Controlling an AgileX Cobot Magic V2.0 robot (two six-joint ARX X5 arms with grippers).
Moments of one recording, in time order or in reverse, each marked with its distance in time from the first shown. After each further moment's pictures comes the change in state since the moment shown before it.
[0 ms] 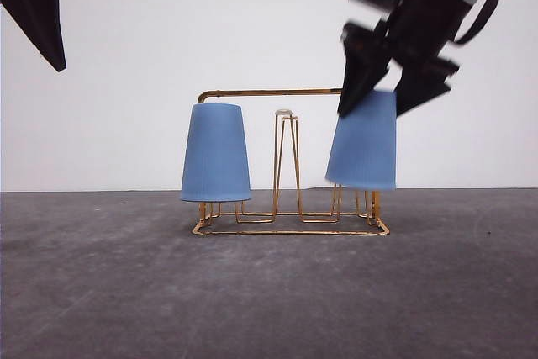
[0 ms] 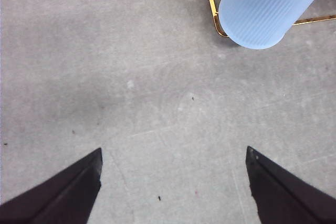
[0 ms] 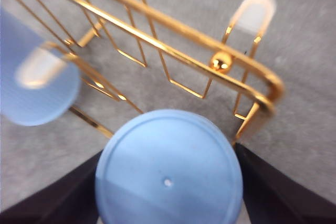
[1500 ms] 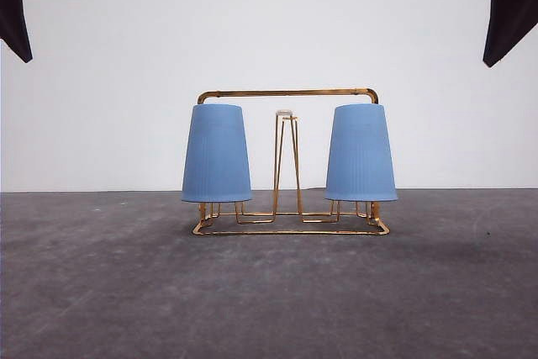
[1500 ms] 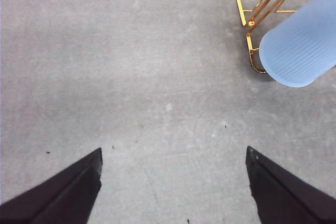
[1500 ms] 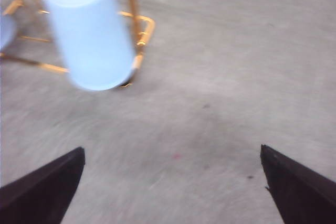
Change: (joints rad) left_arx 0.204 -0.017 0.000 0.051 0.080 0.057; right_arx -0.056 -0.783 -0.488 -0.148 0.296 0.139
